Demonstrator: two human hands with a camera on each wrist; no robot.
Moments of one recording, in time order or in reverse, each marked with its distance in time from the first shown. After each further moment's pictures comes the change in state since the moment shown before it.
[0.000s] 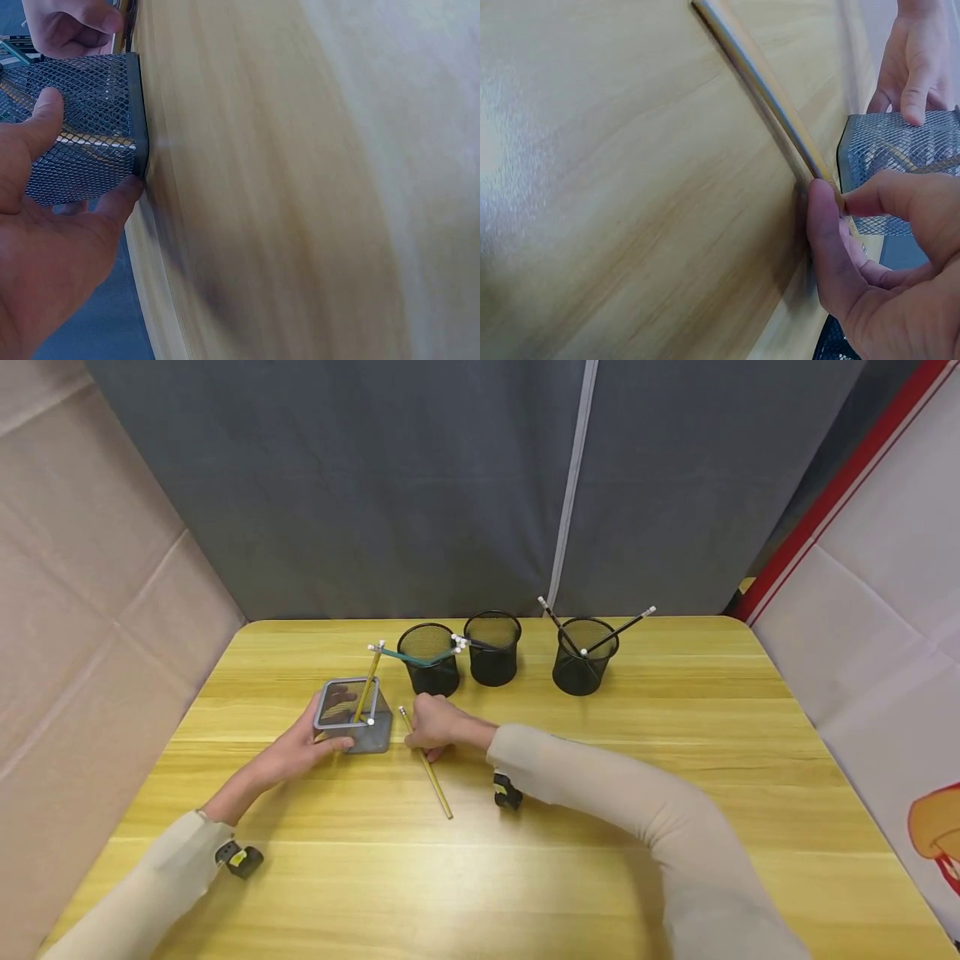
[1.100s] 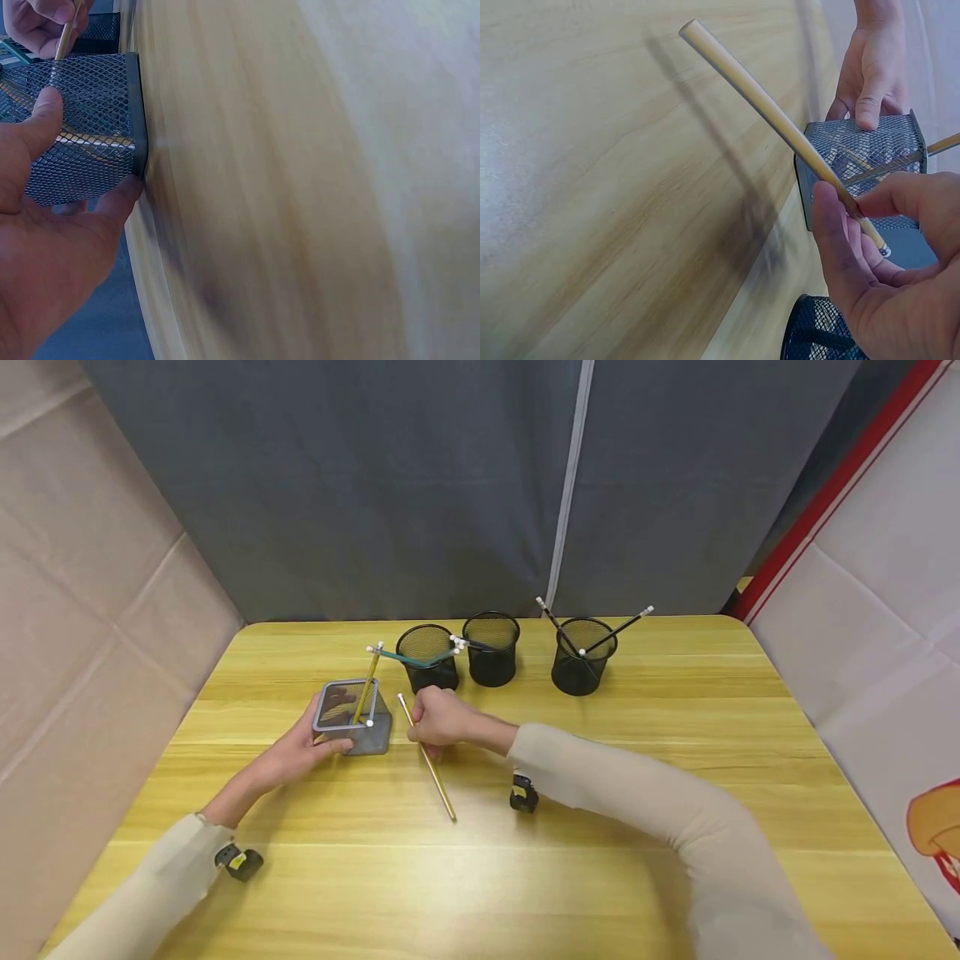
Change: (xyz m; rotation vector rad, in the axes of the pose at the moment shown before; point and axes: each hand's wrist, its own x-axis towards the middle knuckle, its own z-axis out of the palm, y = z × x) left_hand 0.000 0.000 0.000 -0.006 -0.001 0.007; right_hand -0.023 -0.005 -0.018 0.195 0.000 -0.073
